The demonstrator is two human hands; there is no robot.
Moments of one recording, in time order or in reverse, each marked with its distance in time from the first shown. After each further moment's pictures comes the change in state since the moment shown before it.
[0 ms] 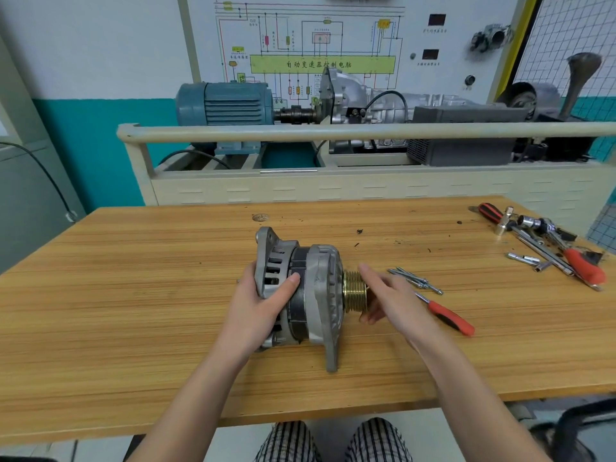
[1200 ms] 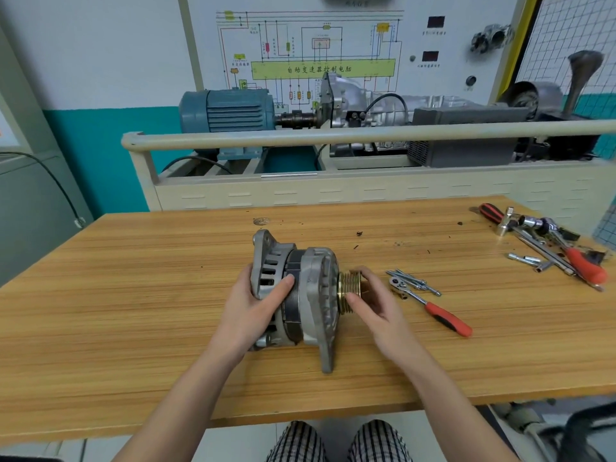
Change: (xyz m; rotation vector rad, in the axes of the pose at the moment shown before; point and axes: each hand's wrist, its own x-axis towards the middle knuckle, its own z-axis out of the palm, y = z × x) left_hand 0.007 -0.005 -0.001 0.008 0.016 0.028; right_hand -0.014 0.023 0.011 -0.016 -0.016 -0.236
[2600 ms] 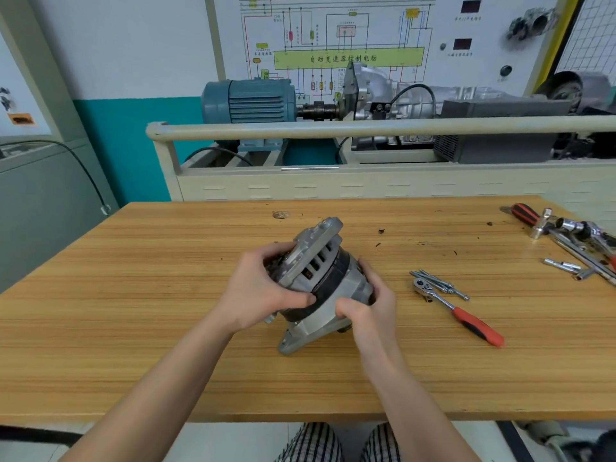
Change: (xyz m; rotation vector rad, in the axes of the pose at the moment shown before) left_hand 0.019 0.025 -0.029 0.307 -0.167 0.226; right_hand 0.009 -0.036 0.058 0.355 0.238 0.080
